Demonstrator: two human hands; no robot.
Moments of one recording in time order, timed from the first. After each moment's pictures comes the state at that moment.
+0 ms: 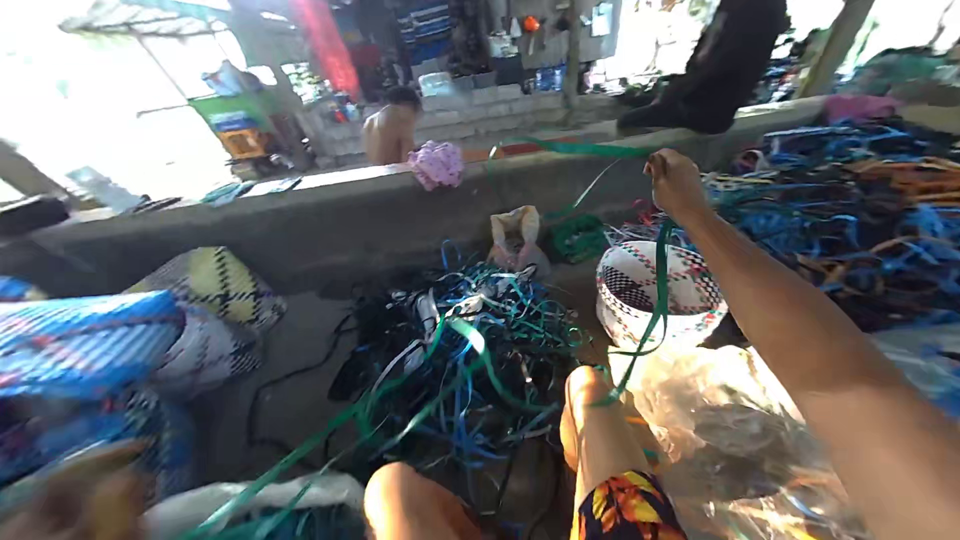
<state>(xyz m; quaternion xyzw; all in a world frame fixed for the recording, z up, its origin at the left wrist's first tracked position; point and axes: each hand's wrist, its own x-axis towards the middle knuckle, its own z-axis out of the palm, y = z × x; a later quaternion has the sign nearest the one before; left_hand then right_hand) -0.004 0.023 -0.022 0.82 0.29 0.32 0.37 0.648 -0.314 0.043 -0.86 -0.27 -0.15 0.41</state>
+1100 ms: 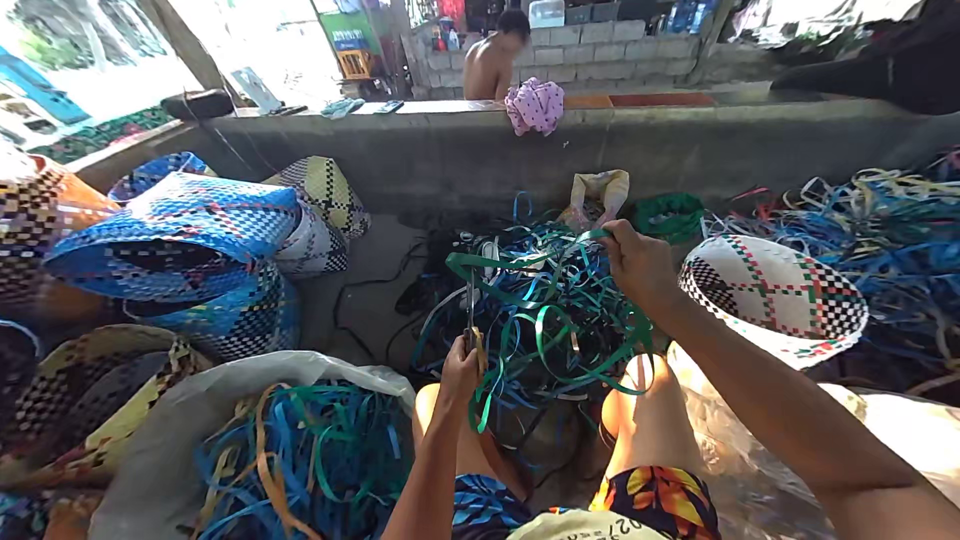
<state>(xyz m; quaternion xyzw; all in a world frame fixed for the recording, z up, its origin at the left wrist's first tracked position) 0.201 -0.075 -0.170 0.61 0.42 0.26 0.62 0.468 -0.200 -0.052 -0.72 -0.55 -0.24 0.36</state>
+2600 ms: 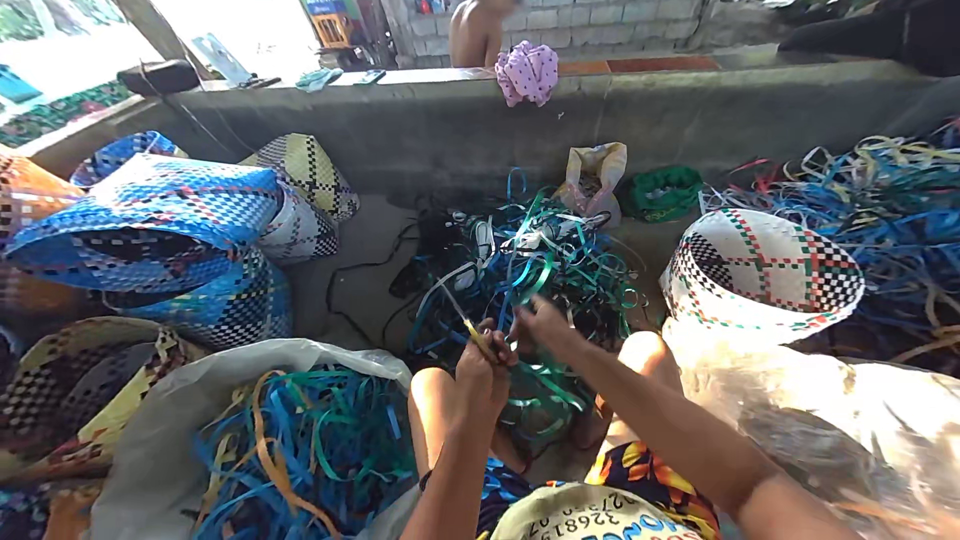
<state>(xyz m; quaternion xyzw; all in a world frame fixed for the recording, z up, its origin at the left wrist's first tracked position) 0.234 -0.127 -0.150 0.25 0.34 0.40 0.81 0.373 -0.154 -0.164 -0.65 -0.33 0.48 0.49</state>
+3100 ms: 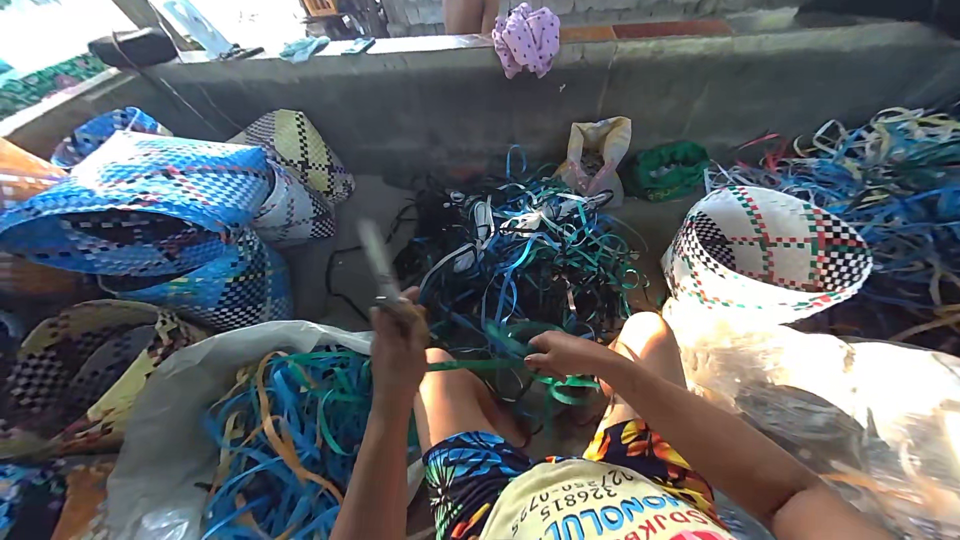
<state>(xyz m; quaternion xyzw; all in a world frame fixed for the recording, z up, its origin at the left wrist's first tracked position) 0.145 -0.067 -0.130 0.76 0.42 0.35 0.35 0.380 -0.192 -0.189 -0.63 -0.52 0.56 0.16</state>
